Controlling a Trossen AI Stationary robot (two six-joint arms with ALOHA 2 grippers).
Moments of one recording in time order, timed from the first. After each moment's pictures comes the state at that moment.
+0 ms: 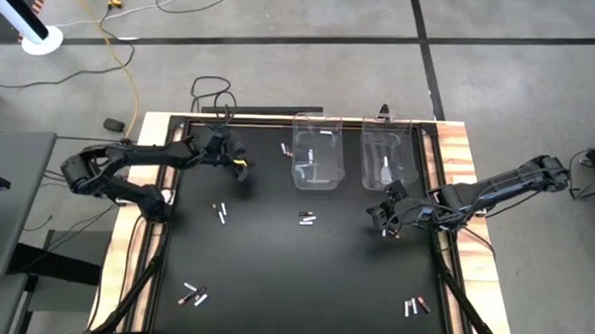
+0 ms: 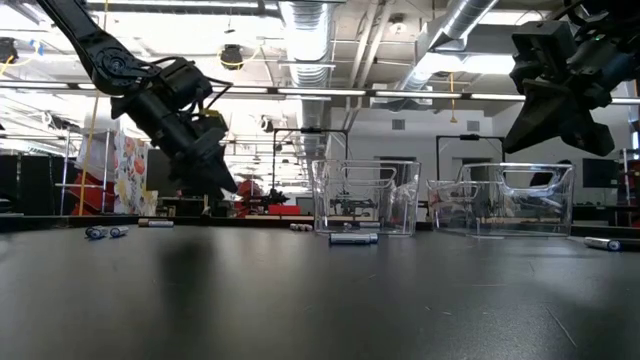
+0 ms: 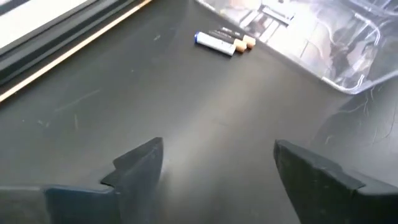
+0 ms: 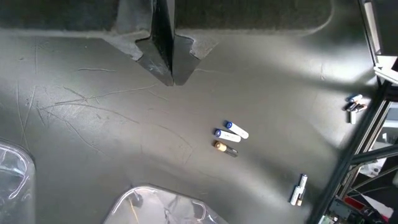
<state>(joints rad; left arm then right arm) 0.67 1.31 0.53 0.09 0.11 -0.05 0.27 0.83 0.48 -0.43 0.40 1.21</state>
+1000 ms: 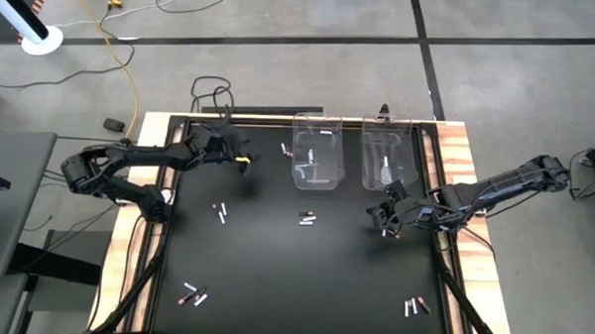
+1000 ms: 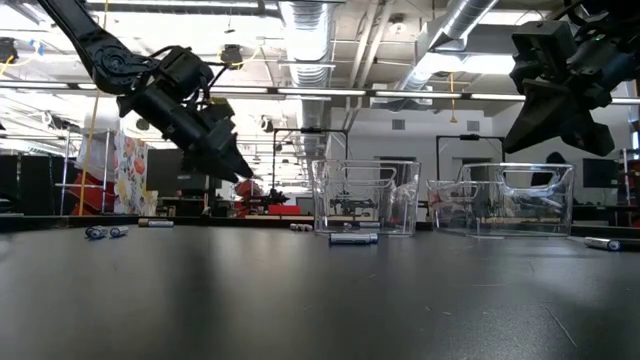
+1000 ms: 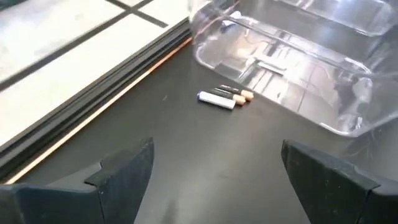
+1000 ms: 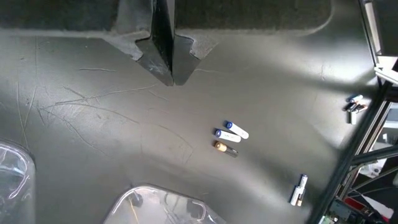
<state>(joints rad) 0.64 1.31 0.52 0.26 0.04 0.02 0.27 0.83 0.48 -0.43 0.40 1.20</state>
